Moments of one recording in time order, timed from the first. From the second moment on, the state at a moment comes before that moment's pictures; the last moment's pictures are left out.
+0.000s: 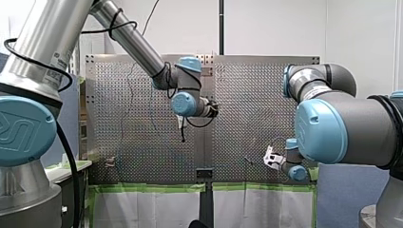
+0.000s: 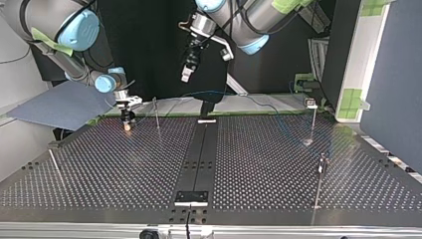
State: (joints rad) left arm -0.79 -1.88 -1.93 -2.50 -1.92 -1.76; right arm 1.68 -0.35 1.23 -0.94 1.17 1.91
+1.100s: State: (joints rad) left arm -0.76 -1.67 -2.23 -2.34 -1.89 -1.83; right arm 1.70 -0.62 1.49 -0.89 1.27 1.85
